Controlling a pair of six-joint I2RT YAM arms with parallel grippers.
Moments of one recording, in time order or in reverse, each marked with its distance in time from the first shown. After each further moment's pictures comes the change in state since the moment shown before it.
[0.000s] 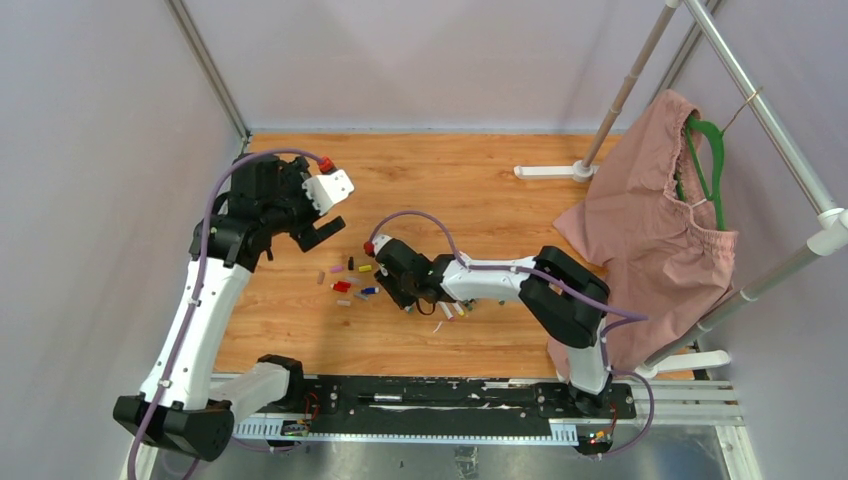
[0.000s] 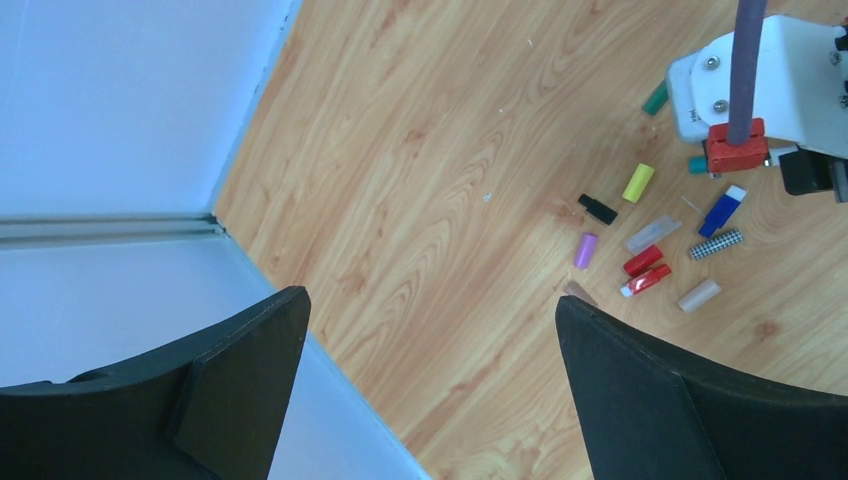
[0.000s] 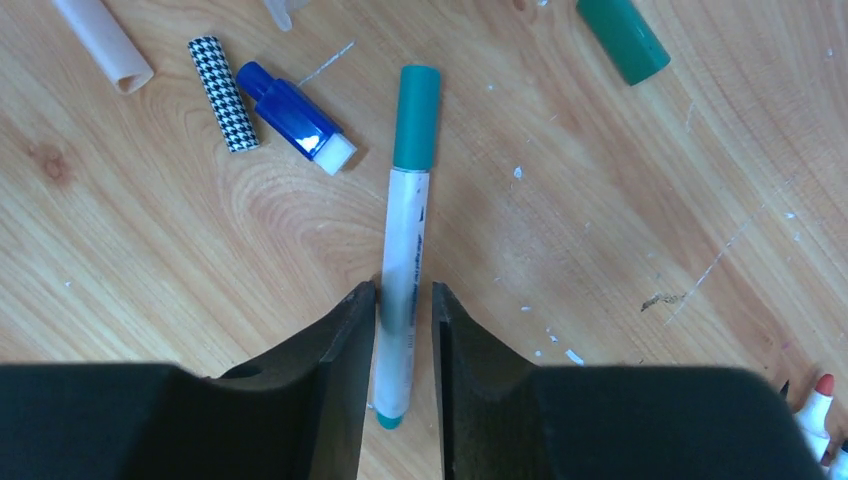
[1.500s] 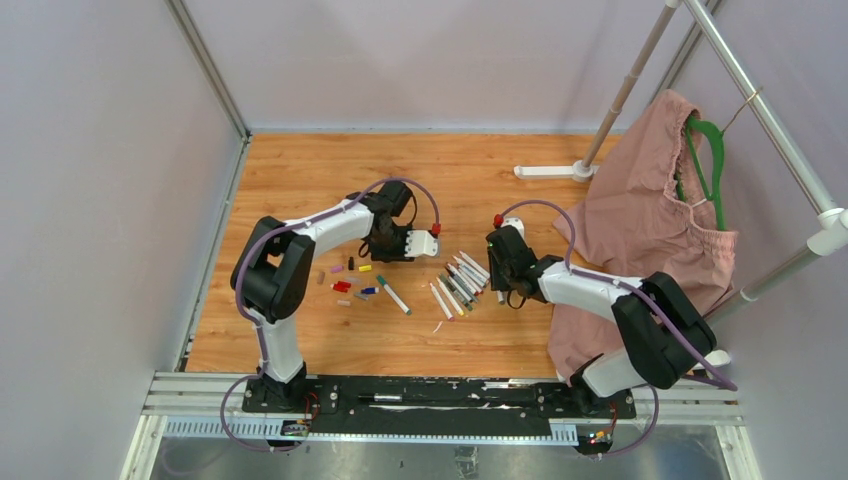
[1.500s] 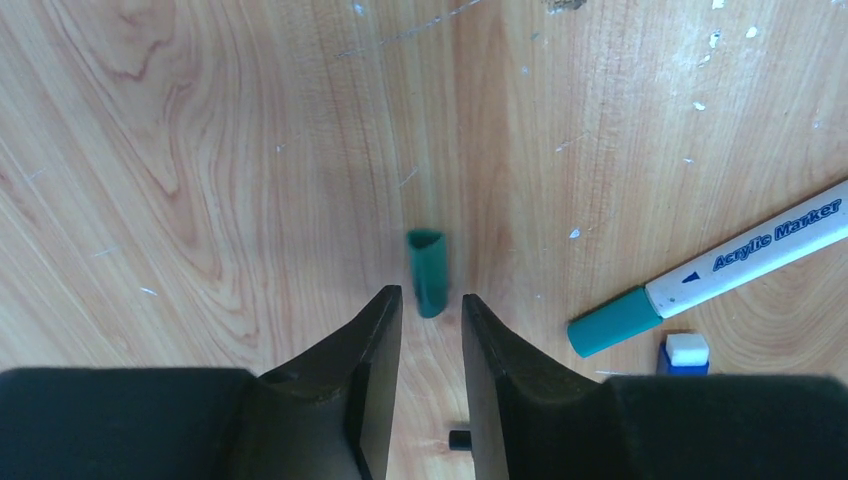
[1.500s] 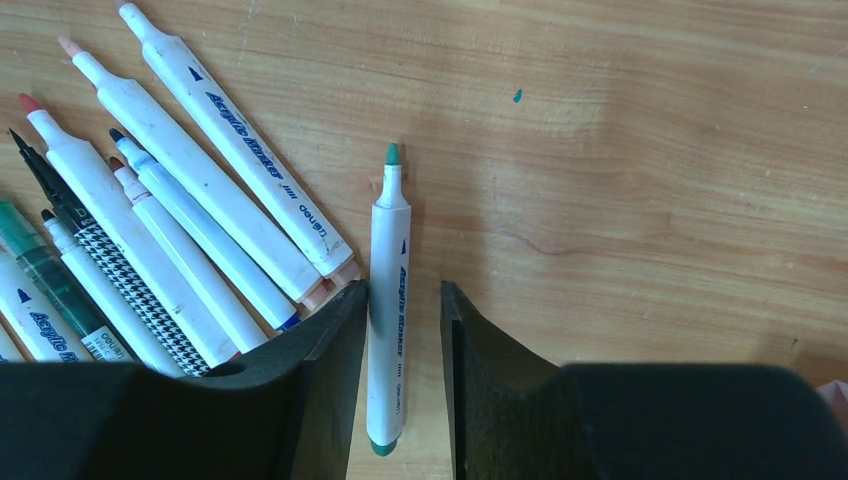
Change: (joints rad) left arm -0.338 0.805 -0.021 0.177 -0.031 0.282; right arm -0.451 -0.480 -0.562 0.039 0.195 0.190
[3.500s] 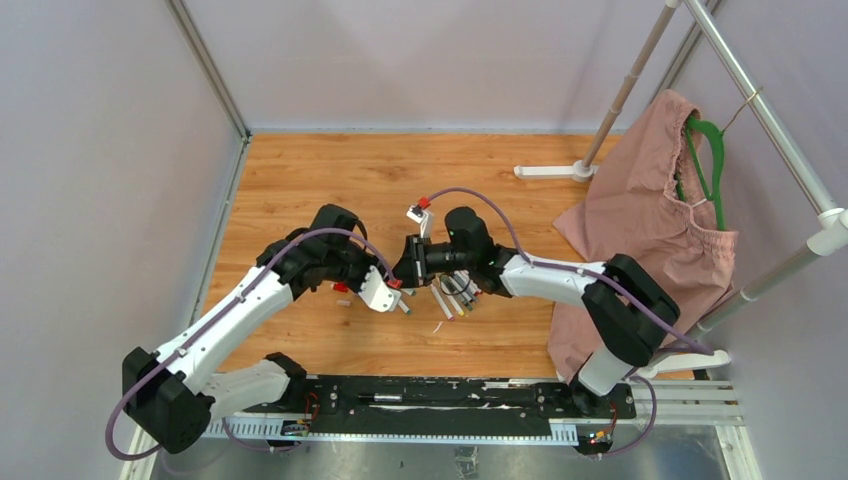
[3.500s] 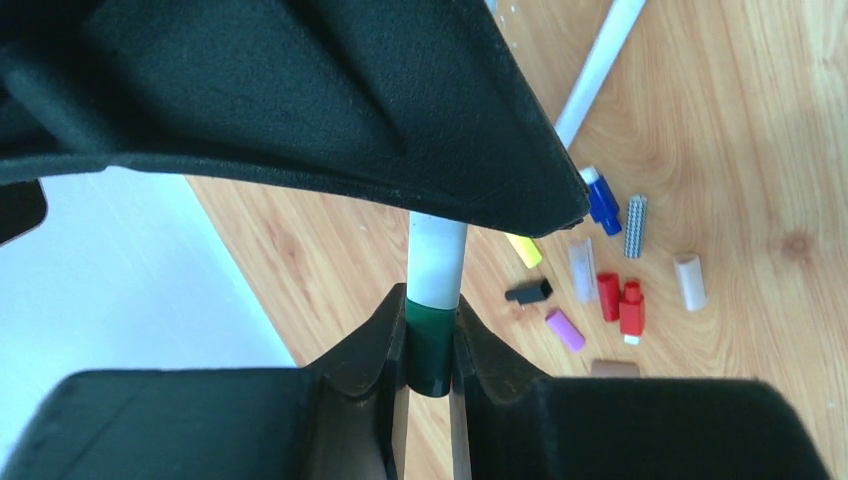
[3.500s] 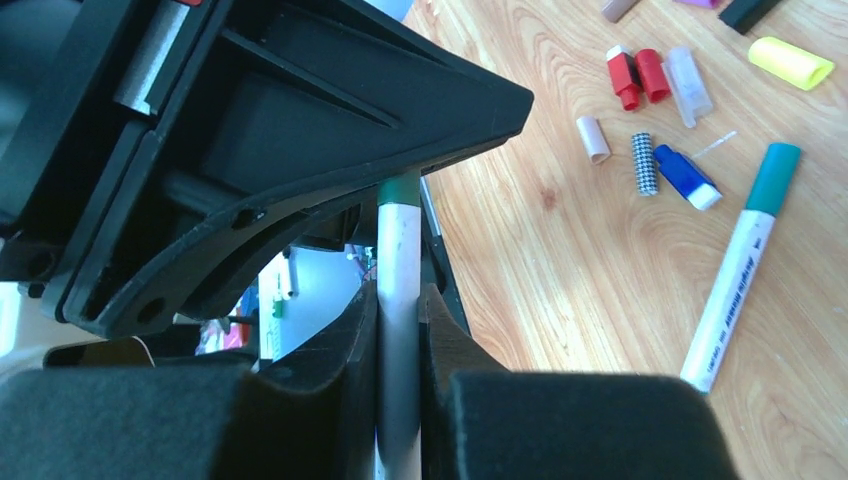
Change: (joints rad) left arm -0.015 -0.796 -0.347 -0.091 0.086 0.436; right arm 0.222 0.191 0.251 0.571 -0.985 0.397
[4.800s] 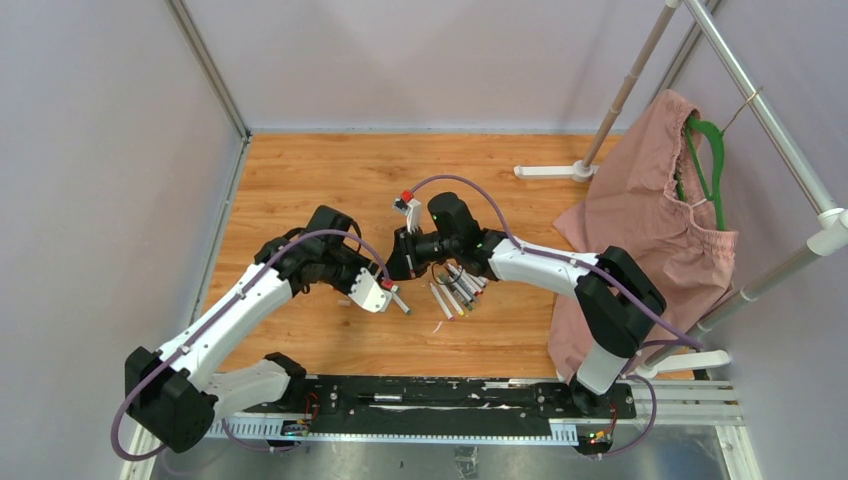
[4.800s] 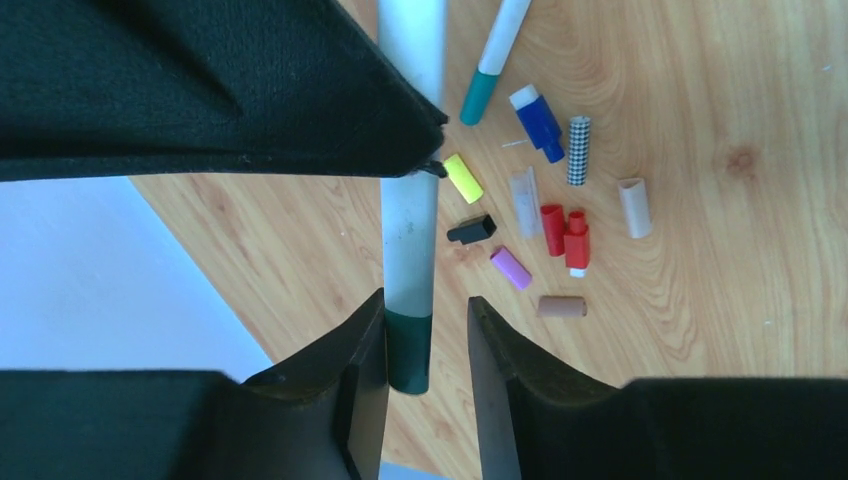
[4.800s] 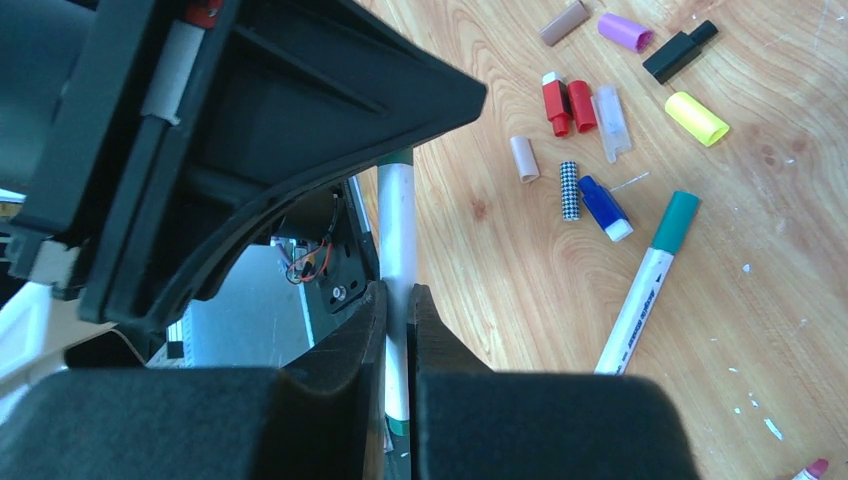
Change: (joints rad) left arm 0.034 0.003 -0.006 -0.099 -0.040 0.042; right arm 0.003 0.049 0.173 -0.260 0.052 -0.259
